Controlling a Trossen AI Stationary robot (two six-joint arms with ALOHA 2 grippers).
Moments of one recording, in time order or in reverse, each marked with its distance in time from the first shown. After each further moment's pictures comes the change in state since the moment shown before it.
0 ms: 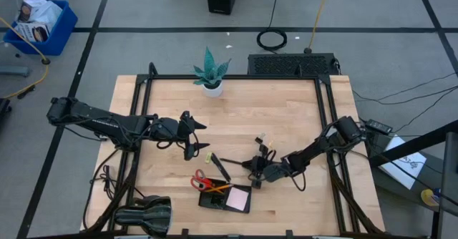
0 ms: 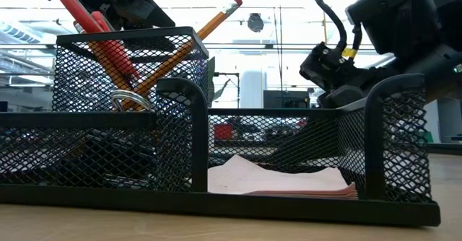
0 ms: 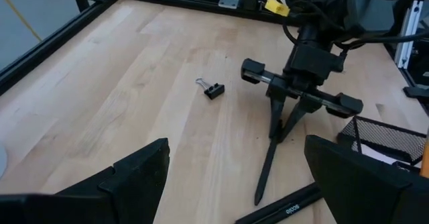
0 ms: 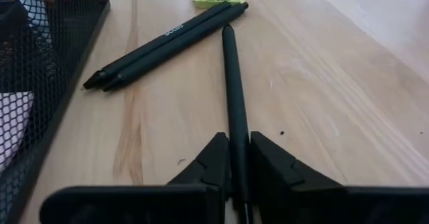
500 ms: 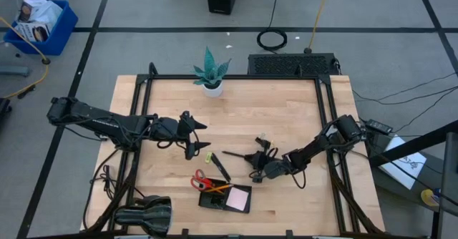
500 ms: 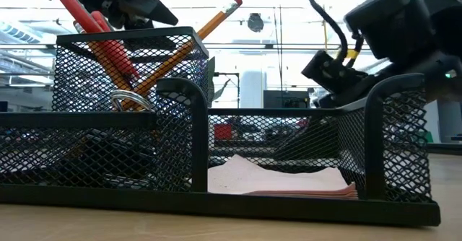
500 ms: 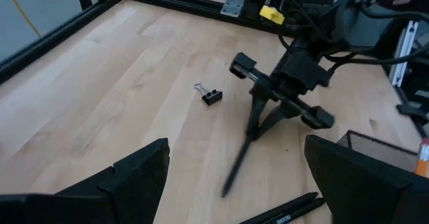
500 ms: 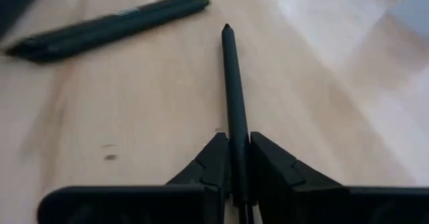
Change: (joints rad) left arm 0.000 0.000 0.000 0.024 -0.006 -0.061; right arm -0.026 -0.032 -0.006 0.060 0.095 -0.201
